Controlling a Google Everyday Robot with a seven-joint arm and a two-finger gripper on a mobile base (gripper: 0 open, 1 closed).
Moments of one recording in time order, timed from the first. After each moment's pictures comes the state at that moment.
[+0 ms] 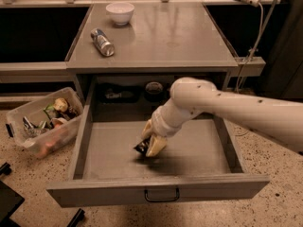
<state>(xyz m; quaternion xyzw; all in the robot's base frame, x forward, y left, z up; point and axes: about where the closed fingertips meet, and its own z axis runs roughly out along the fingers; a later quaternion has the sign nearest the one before) 0.555 0.003 0.639 -0.78 0.57 0.12 0.23</state>
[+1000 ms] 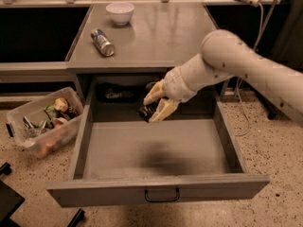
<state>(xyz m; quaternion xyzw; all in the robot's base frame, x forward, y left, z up) 0.584 -0.011 0.777 -0.77 0.52 0.16 0.34</state>
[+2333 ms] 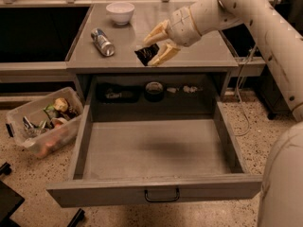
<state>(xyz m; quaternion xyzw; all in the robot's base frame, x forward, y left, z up) 0.682 -0.016 0.920 -0.77 0.43 0.13 0.45</state>
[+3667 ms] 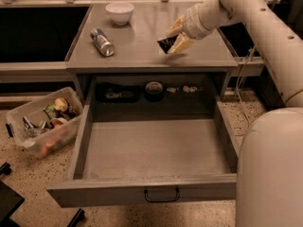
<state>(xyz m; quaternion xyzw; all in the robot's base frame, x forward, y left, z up) 0.791 -0.092 0.893 -0.72 0.54 -0.03 0.42</state>
